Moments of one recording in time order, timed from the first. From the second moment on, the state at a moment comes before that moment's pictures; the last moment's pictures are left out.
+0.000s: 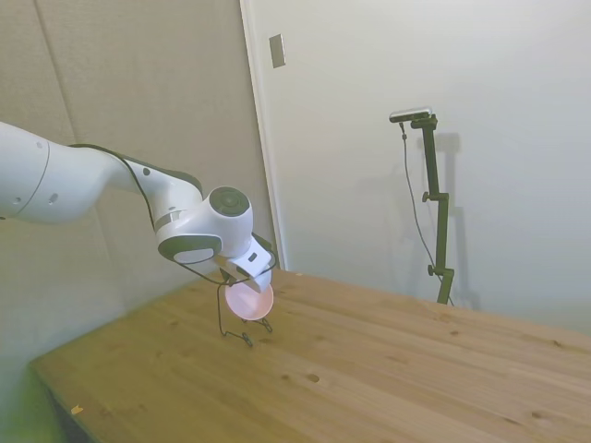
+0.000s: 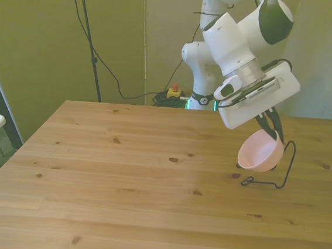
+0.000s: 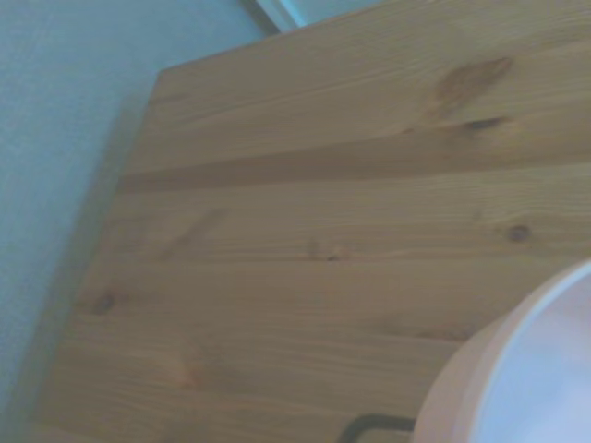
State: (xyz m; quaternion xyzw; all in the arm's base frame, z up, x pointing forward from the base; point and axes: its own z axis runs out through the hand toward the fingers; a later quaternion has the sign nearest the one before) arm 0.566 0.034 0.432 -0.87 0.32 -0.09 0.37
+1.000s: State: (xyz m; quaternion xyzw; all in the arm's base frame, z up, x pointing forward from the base) arm 0.559 0.016 0.387 -0.84 0.28 -0.07 0.45
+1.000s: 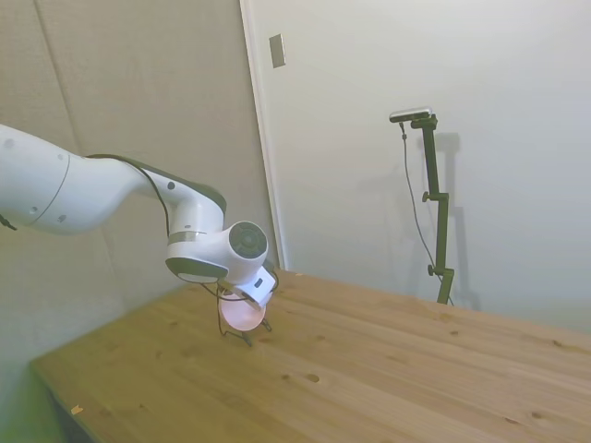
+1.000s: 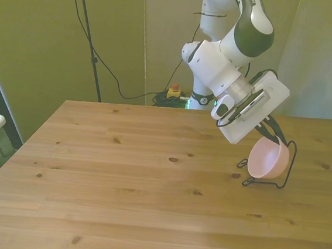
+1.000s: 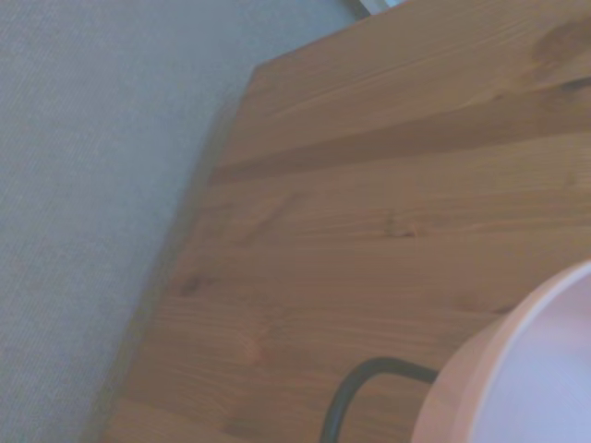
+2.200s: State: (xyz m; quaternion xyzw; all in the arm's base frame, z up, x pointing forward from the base) arm 0.567 0.004 0.377 -0.84 0.27 -0.05 0.47
